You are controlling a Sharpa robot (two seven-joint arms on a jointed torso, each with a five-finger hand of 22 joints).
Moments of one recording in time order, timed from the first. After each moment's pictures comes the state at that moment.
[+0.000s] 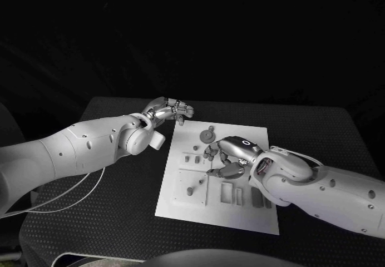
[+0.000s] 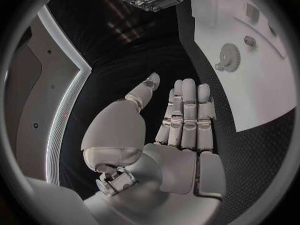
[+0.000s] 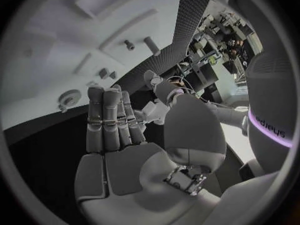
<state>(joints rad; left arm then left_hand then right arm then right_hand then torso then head) 1.21 -0.67 -0.11 1.15 -0.24 -0.13 0.35 1.05 -0.08 0.45 -0.29 0.06 0.88 0.16 0.33 0.47 1.22 0.09 0.12 0.28 1.04 -0.02 1.00 0.49 0.05 0.88 -0.11 0.73 1.24 1.09 -0.72 -0.08 1.61 -1.53 -0.35 -0.06 1.05 -0.27 0.66 -0.20 0.08 0.84 0.18 0.31 0.44 1.09 0.10 0.20 0.26 1.21 0.00 0.97 0.93 0.21 1.11 0.03 0.75 1.31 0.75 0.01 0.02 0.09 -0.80</state>
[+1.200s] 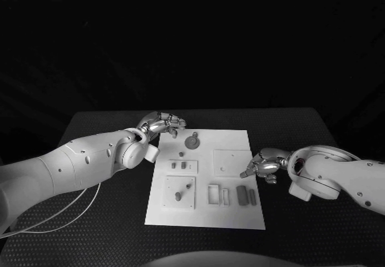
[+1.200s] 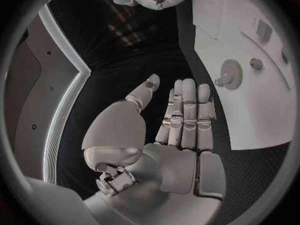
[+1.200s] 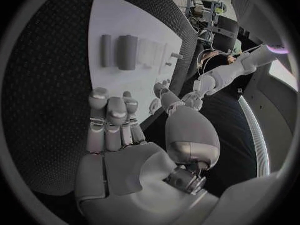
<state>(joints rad) 1.15 -0.63 -0.12 1.09 -0.22 -0.12 0.35 1.03 -0.07 0.44 -0.28 0.06 0.88 0.16 0.33 0.47 1.22 0.09 0.12 0.28 1.04 -0.02 1.00 0.49 0.05 0.89 -0.11 0.72 1.25 1.17 -0.95 -0.14 1.61 -0.99 -0.02 -0.38 0.79 -0.09 0.39 -0.21 0.29 0.86 0.11 0.37 0.52 1.05 0.02 1.16 1.08 1.29 -0.11 1.20 1.09 0.21 1.20 -0.05 0.95 1.31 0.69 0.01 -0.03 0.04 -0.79</state>
